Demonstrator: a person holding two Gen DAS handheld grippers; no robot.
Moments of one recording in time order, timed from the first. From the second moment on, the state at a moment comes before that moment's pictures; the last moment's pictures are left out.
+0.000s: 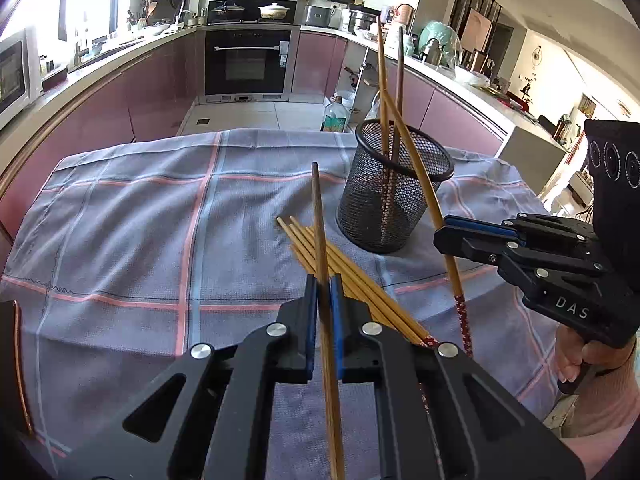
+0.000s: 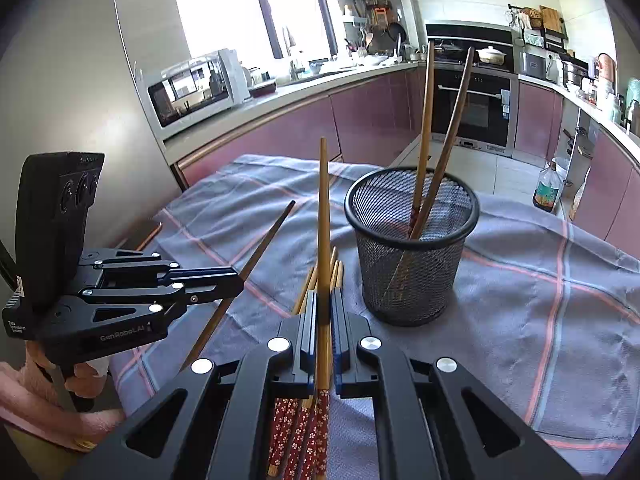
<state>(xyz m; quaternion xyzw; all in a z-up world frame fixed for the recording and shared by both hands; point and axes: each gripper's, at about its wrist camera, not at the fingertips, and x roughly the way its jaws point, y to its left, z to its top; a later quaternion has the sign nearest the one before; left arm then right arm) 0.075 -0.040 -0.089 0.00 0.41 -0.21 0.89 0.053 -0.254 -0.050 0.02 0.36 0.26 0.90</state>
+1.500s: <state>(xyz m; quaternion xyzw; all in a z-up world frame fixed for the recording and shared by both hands) 0.089 -0.046 0.100 -0.05 0.22 -0.31 0.92 0.097 -0.312 0.048 0.08 0.21 0.21 0.95</state>
